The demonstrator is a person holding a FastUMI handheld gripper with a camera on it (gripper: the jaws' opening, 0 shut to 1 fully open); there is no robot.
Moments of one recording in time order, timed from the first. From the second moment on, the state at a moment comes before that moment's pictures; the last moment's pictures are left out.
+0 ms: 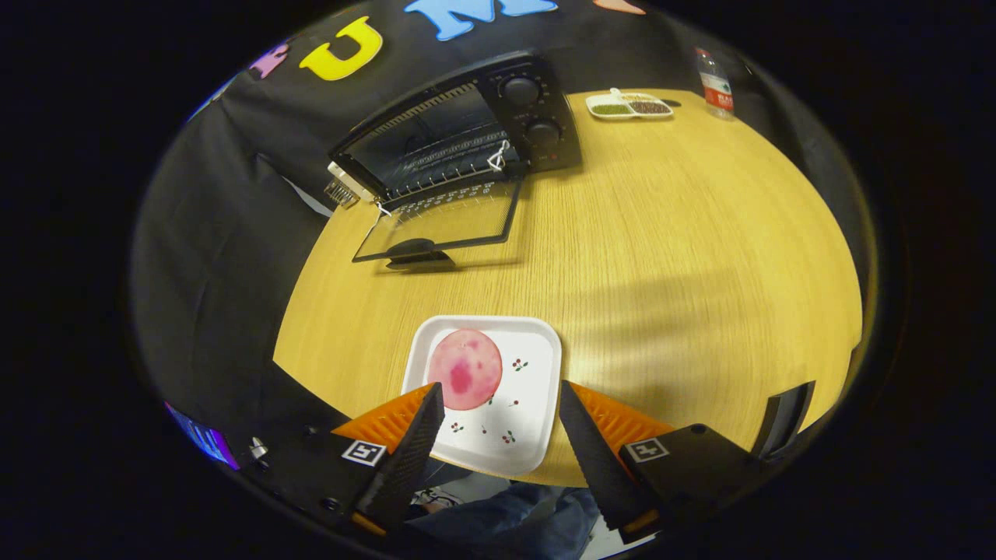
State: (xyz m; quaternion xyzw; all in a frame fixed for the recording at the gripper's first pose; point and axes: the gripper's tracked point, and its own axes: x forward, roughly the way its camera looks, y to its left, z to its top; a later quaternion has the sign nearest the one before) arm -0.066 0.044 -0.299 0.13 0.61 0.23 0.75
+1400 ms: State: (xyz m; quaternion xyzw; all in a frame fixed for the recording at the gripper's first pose) arm -0.079 0.046 -0.317 0.24 0.66 0.18 0.69
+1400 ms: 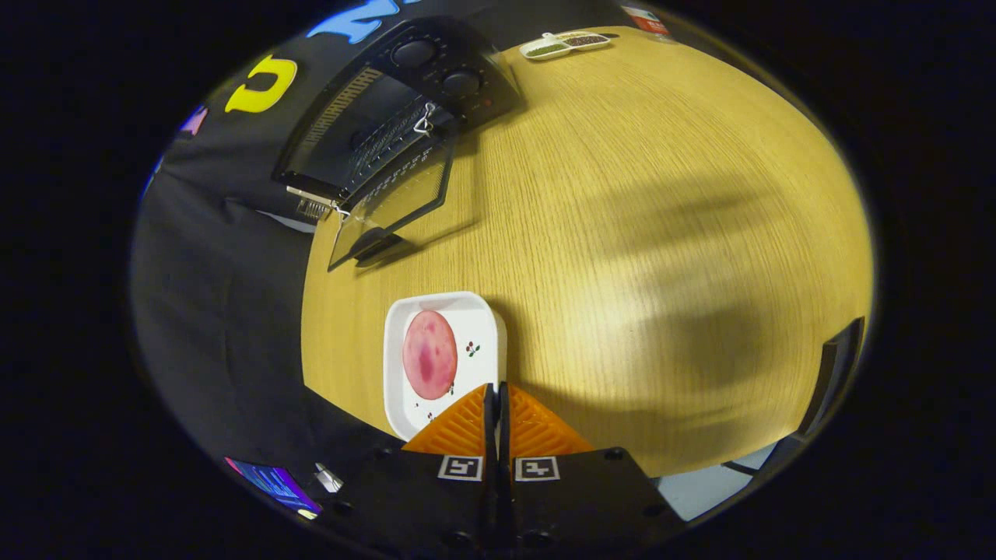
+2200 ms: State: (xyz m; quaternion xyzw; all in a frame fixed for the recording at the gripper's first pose) arm -0.034 0.148 -0.256 0.46 0.51 0.04 0.73
